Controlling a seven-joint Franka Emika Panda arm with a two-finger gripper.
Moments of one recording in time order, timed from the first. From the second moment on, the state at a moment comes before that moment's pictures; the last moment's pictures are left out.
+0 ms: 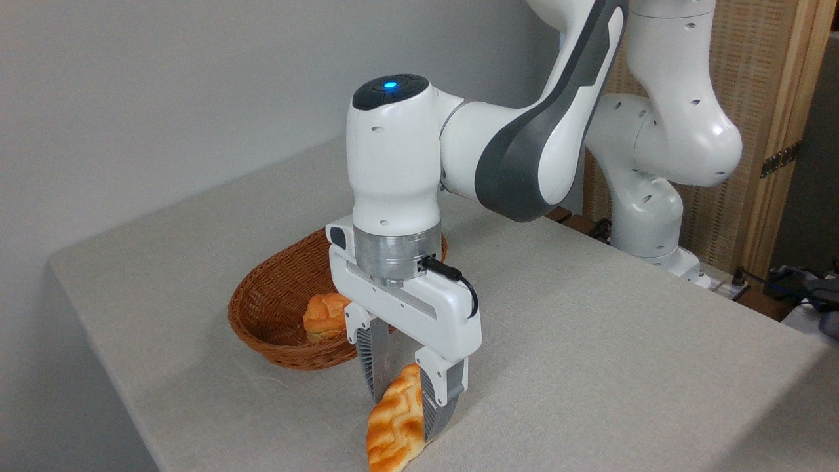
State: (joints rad) arm 0.01 -0.02 0.10 -2.20 0.03 2.34 0.78
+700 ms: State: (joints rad) arm 0.01 -0.02 0.10 -2.20 0.03 2.34 0.78
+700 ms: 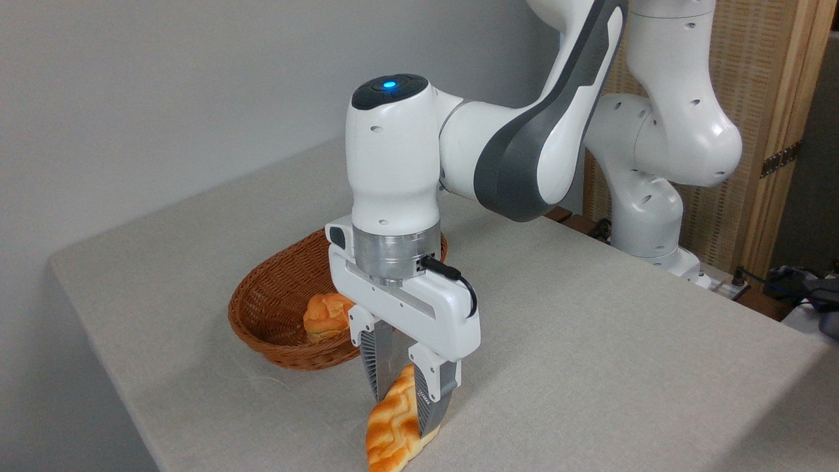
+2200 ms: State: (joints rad) arm 0.01 -0.08 0.08 -2.13 0.00 2.34 0.78
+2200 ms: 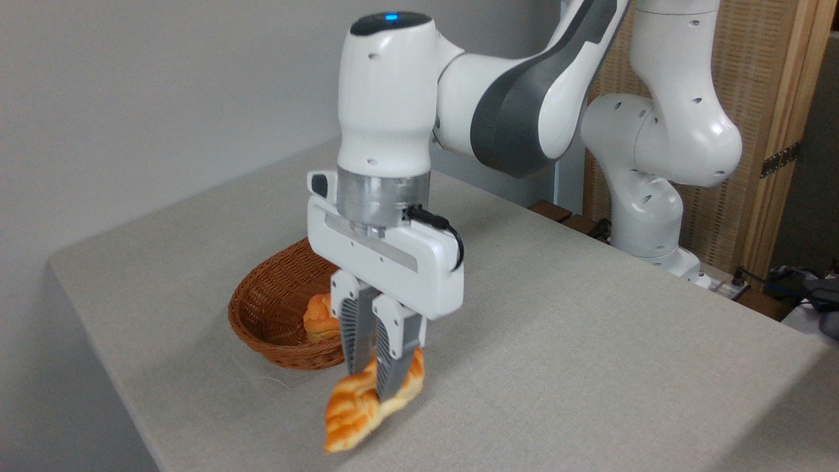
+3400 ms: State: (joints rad) arm 0.00 -0.14 -0.28 -2.11 -0.16 2.15 0.71
